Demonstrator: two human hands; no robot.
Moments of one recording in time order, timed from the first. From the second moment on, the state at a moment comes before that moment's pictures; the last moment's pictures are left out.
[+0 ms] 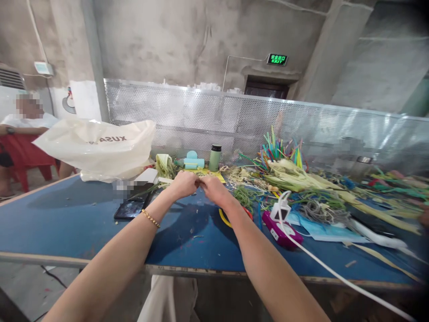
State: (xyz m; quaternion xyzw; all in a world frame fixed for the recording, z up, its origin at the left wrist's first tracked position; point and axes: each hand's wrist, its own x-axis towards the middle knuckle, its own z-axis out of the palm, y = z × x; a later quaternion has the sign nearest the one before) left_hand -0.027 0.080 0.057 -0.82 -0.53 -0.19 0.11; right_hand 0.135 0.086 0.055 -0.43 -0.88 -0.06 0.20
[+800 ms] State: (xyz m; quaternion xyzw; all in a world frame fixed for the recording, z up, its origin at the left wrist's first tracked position) left_hand -0.016 0.068 0.058 -0.79 -0.47 -0.30 0.25; right_hand 0.141 0.098 0.045 -0.49 -0.81 0.14 0.30
